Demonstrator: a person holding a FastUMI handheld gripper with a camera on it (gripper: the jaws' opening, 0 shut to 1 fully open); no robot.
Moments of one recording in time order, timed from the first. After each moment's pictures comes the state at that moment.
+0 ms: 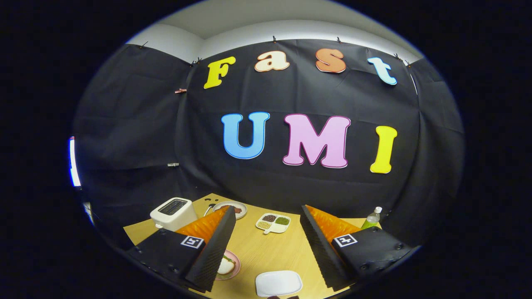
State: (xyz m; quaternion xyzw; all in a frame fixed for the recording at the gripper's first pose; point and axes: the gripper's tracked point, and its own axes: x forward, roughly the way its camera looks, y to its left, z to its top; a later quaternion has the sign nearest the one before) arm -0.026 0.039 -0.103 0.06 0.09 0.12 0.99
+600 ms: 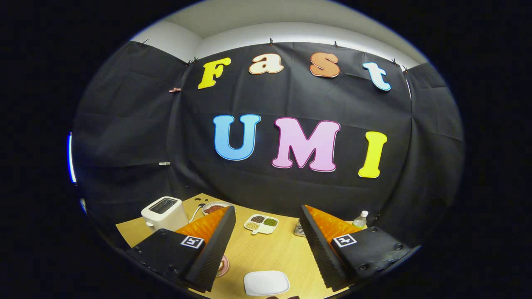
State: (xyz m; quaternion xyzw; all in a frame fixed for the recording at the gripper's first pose) arm -0.024 0.025 -0.094 0.05 0.09 0.10 0.99
